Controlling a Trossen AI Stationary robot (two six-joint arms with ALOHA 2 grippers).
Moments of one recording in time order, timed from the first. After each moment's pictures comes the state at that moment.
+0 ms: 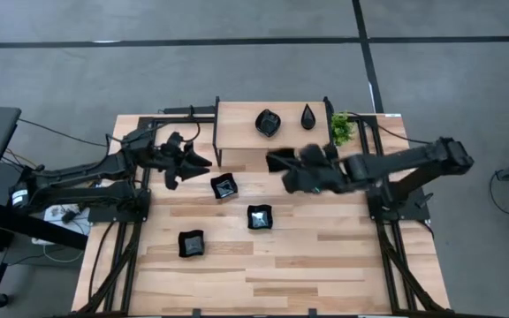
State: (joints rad) left arm 0.36 0.76 0.48 0.28 0.55 -0.51; right arm 0.19 1.32 1.16 -0.75 0.82 0.83
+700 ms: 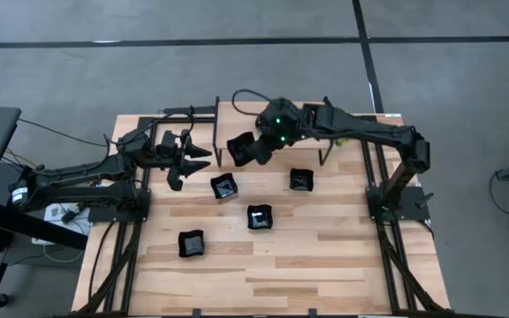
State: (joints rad) left arm 0.33 0.77 0.48 0.40 0.39 -0.22; right arm -0.22 1.68 1.74 -0.81 0.00 0.49
